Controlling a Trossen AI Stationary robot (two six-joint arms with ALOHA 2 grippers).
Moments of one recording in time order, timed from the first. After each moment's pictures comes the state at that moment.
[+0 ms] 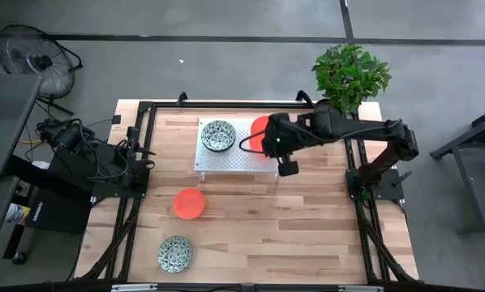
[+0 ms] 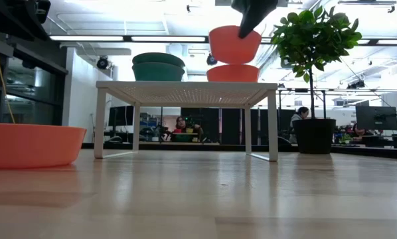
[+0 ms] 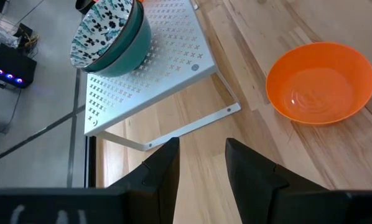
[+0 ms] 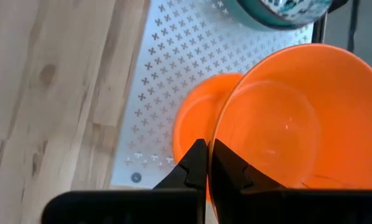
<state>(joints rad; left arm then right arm) -0.49 0.32 0.85 -1.27 -0.53 0.18 -0.04 1.61 1.70 -1.14 0.17 -0.32</state>
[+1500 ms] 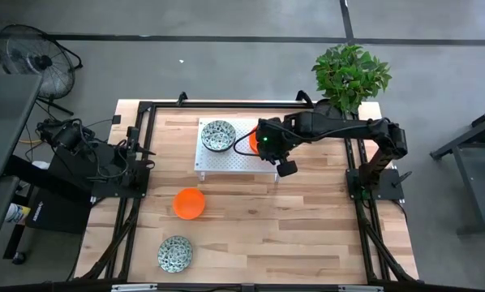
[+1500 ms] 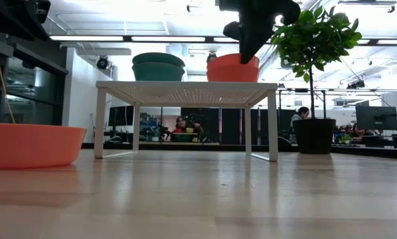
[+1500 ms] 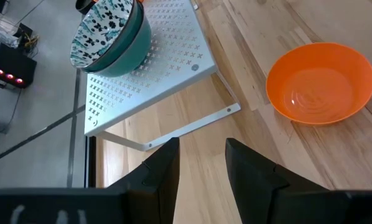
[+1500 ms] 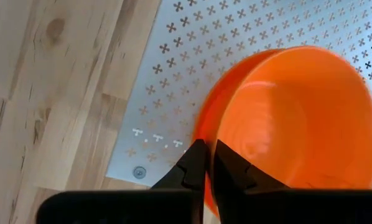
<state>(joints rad) -0.49 0.32 0.85 -1.27 -0.54 0.18 -0.11 1.71 1.65 -1.16 0.07 -0.45</state>
